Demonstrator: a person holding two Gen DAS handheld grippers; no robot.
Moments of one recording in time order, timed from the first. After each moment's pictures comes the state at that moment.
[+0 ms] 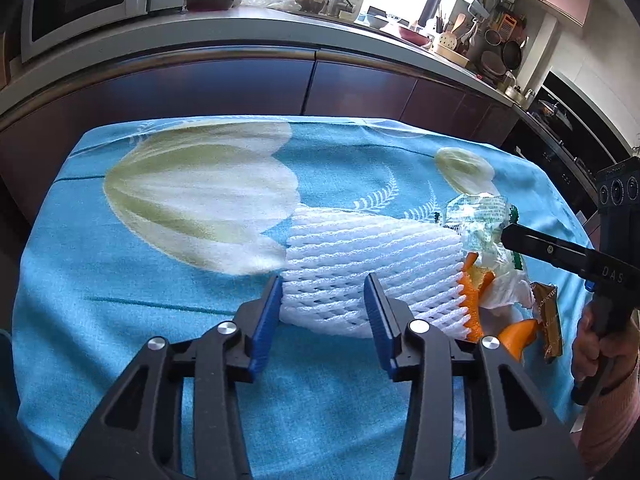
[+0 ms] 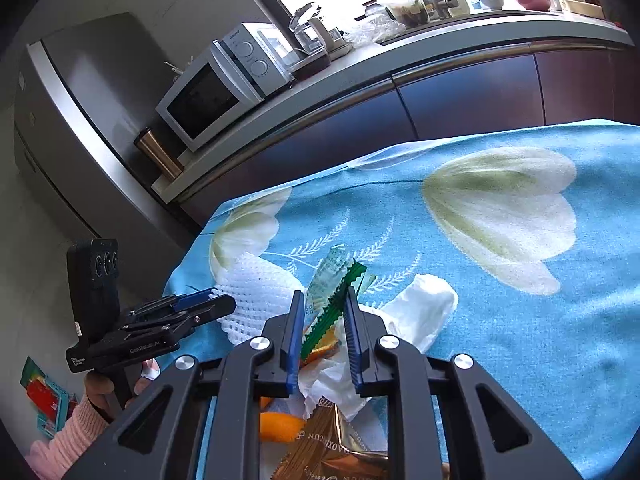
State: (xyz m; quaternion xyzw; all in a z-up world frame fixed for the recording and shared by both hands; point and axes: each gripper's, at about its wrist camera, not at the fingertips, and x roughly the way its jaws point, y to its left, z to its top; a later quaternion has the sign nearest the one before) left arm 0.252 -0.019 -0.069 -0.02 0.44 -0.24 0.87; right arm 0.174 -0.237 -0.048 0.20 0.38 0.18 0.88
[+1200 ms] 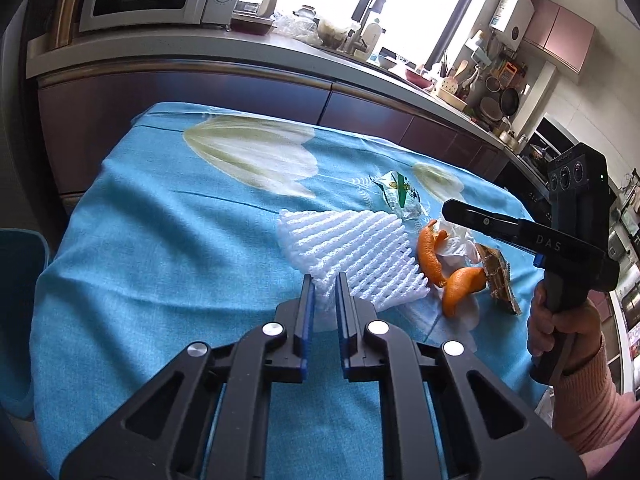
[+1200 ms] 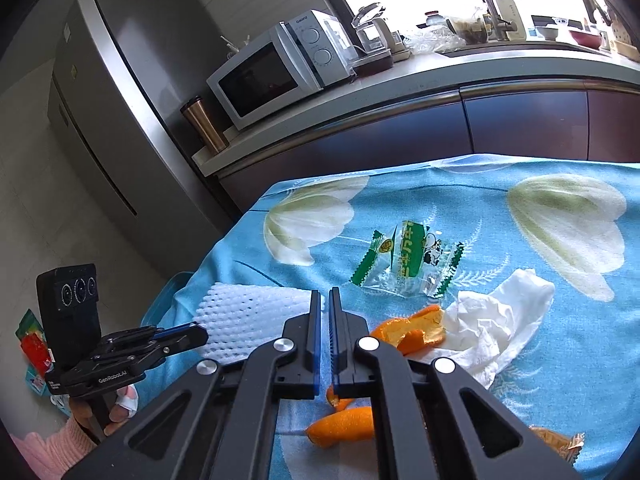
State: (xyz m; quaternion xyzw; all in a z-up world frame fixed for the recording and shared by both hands) left arm 0.140 0.054 -0.053 -0.10 0.39 -0.23 0.89; right arm 0.154 -0.178 -0.030 0.14 0.36 0.24 0.89
